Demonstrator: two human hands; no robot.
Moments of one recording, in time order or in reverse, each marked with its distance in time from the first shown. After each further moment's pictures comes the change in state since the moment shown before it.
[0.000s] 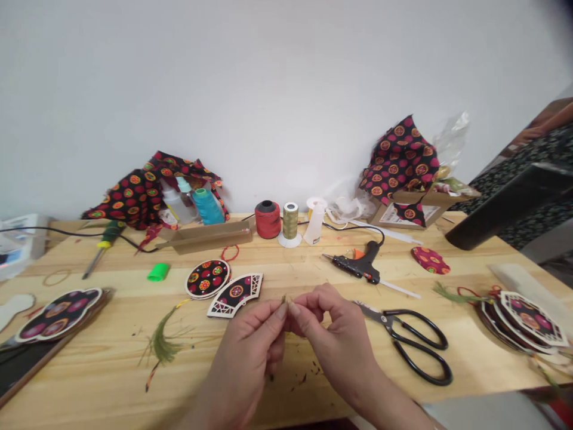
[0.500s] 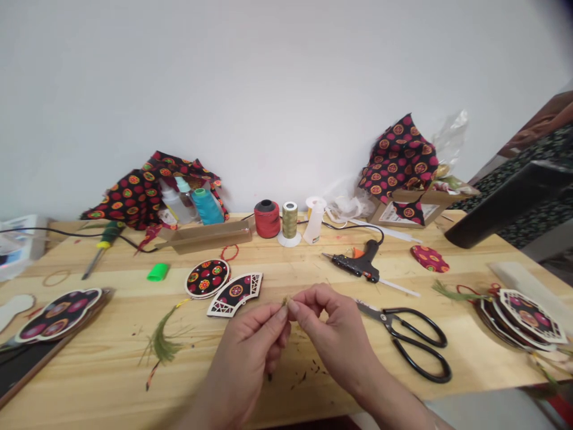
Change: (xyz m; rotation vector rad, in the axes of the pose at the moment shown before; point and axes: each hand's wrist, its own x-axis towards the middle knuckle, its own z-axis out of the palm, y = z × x) left_hand 0.000 -0.001 -0.003 0.060 0.002 -0.006; right_hand 0.005 0.000 -0.001 0.016 -0.062 0.135
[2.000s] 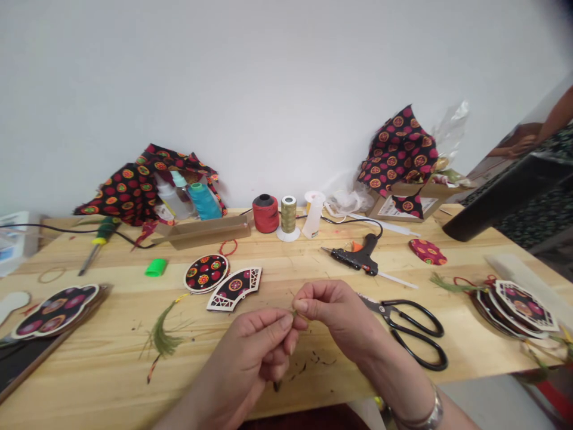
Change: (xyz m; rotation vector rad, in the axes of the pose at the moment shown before) left_hand -0.004 -0.002 -0.008 -0.170 -0.242 -0.149; right_hand 0.012 0.010 -0.012 0.641 -0.356 0.275
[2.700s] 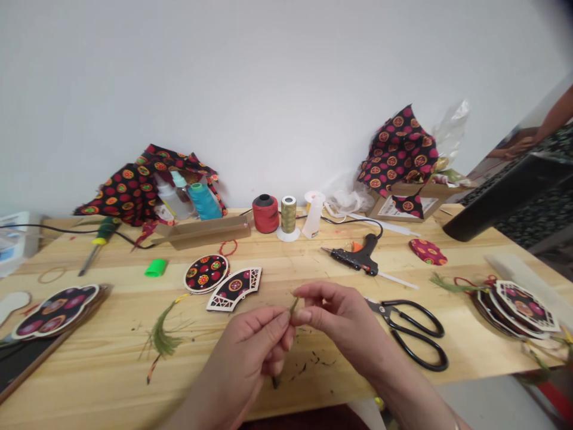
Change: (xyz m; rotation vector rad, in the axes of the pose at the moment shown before) left_hand -0.001 0.003 0.005 0.104 0.095 0.057; right_hand -0.012 0.003 -0.001 -0.333 0.199 -0.116
